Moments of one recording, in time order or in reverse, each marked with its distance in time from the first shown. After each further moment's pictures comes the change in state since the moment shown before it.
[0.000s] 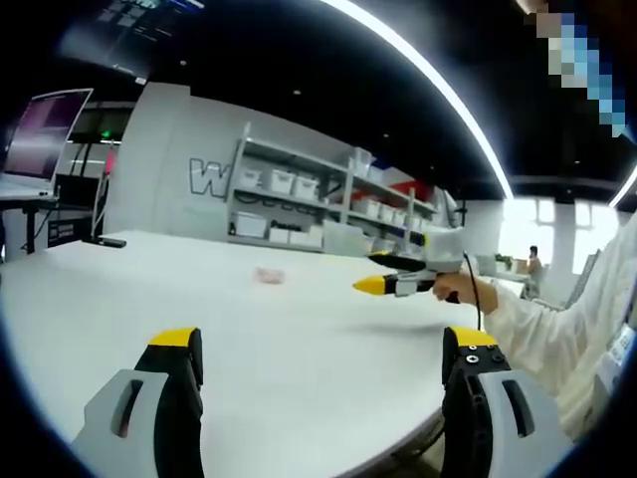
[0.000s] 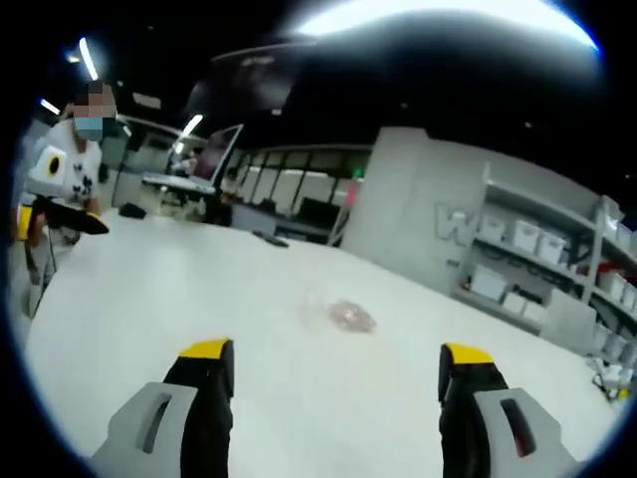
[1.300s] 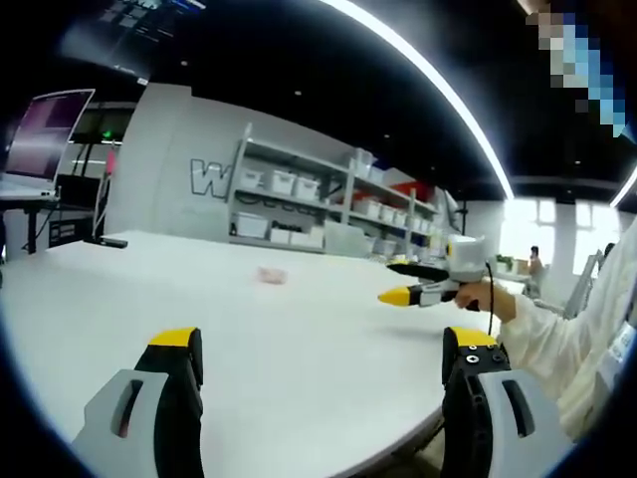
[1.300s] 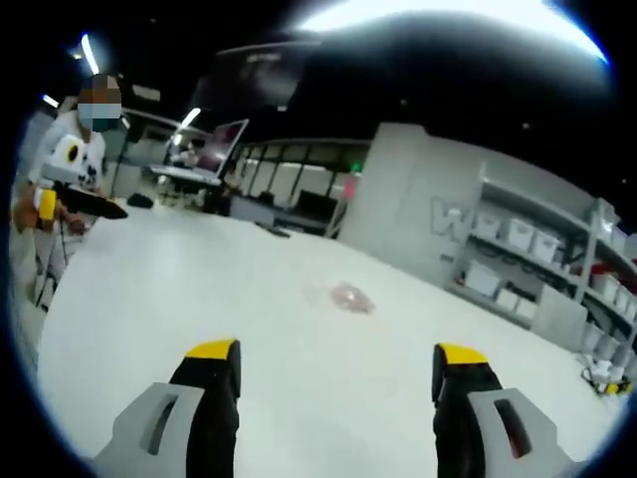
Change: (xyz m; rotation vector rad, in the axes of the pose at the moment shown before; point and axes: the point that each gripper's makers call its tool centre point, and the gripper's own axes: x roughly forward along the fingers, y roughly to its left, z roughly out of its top) left arm -0.003 0.002 0.001 0.001 -0.002 0.003; right arm -0.041 0.008 -0.011 -0.021 0.025 -0.018
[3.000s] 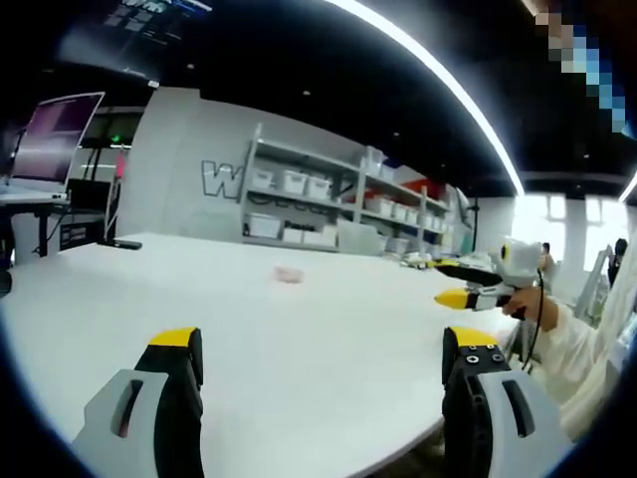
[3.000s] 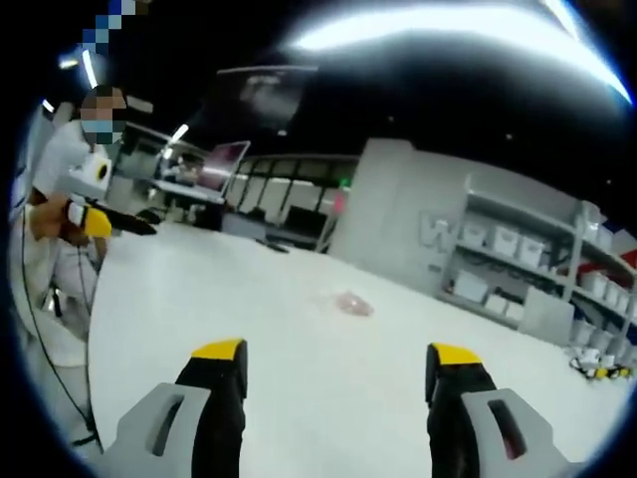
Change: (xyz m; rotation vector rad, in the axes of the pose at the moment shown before) left arm -0.005 0.025 -0.003 0.014 0.001 0.060; right arm -0.067 0.029 0.006 0.020 -0.060 -0.059
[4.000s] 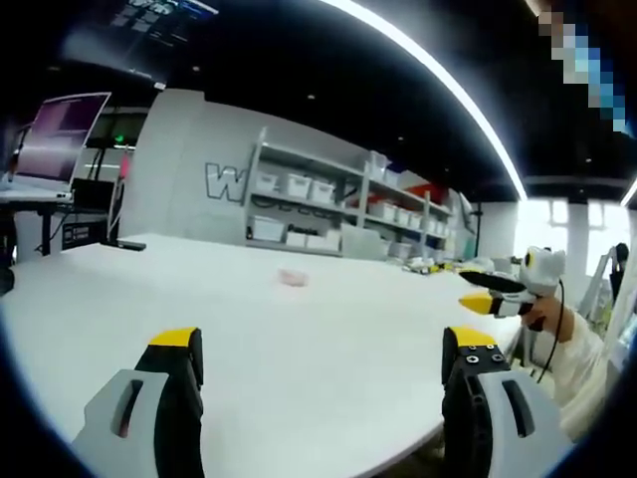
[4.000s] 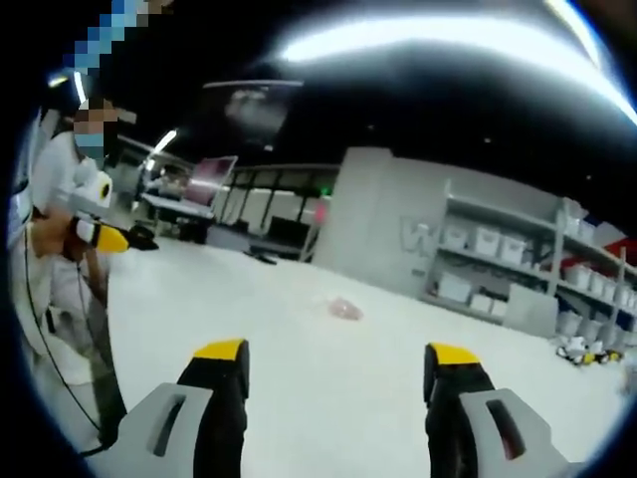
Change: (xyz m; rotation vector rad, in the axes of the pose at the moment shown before) left arm -0.003 0.004 0.006 -0.010 -0.019 0.010; right arm -0.034 0.010 0.011 0.038 -0.032 -0.079
